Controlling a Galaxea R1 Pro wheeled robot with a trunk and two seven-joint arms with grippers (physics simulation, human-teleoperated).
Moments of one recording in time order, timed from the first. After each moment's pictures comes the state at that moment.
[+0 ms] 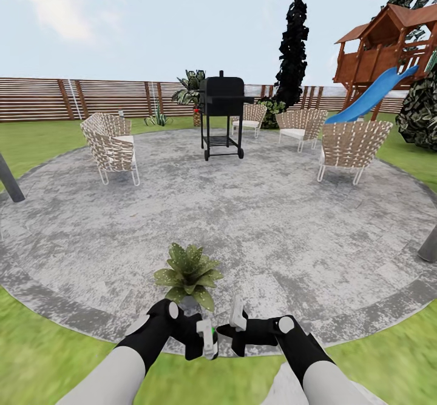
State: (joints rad) left arm -0.65 -0.17 -0.06 -0.57 -1.10 -0.02 -0.99; right arm -0.61 0.16 -0.21 -0.52 0.84 -0.43 0.98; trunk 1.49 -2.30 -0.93
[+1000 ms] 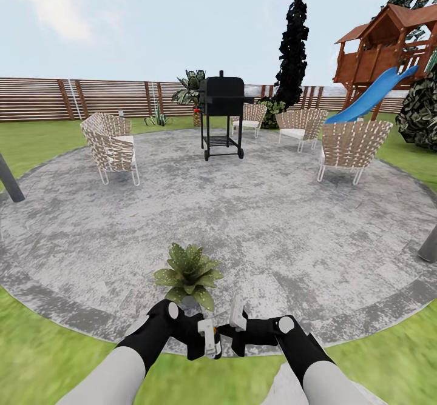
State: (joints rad) left arm -0.66 -0.17 -0.06 -0.56 -1.06 -0.03 -0.99; right arm -0.61 0.16 -0.21 -0.52 0.84 -0.43 0.98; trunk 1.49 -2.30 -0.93
